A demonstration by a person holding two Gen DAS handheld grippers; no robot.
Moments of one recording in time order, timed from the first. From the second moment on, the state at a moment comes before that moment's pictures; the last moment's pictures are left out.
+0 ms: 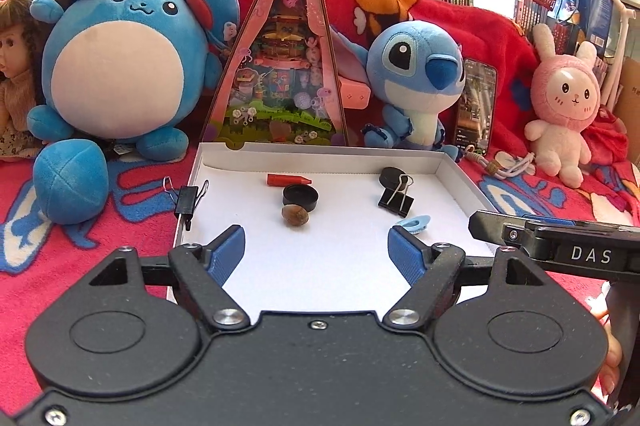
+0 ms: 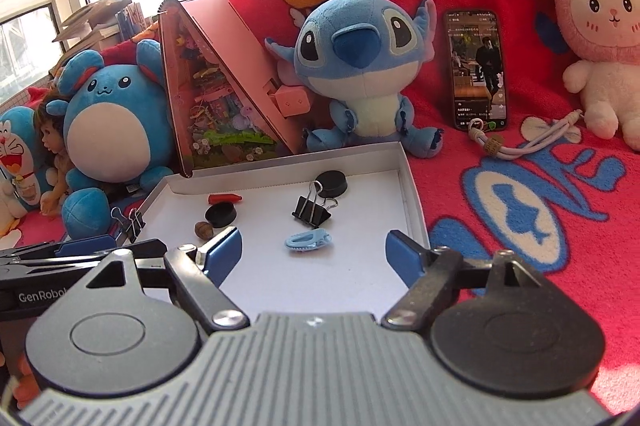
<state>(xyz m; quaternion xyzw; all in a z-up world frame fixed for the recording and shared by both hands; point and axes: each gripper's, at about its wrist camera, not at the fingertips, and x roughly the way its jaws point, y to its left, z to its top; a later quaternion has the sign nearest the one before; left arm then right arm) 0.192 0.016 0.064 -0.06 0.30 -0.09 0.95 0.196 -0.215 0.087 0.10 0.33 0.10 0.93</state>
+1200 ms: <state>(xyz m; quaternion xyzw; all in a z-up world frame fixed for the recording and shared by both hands) 0.073 0.011 0.045 0.00 0.26 -0.11 0.96 0.103 -0.217 0.082 0.03 0.29 0.13 0.95</state>
